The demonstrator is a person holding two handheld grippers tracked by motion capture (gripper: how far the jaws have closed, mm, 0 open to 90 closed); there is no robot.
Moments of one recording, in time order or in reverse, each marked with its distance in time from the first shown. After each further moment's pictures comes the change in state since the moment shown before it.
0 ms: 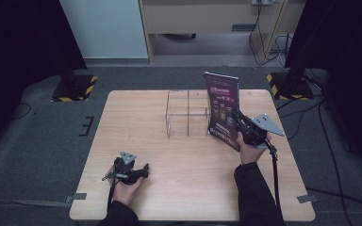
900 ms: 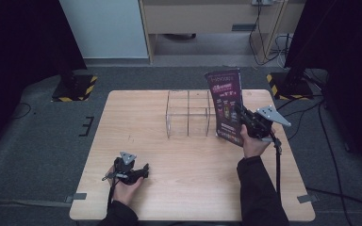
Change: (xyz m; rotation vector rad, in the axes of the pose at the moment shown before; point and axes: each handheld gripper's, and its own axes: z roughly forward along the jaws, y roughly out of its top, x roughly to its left) left arm 0.000 0.000 0.000 0.001 0.000 0.001; right arm -0.009 0.028 0.006 0.030 -0.005 0.074
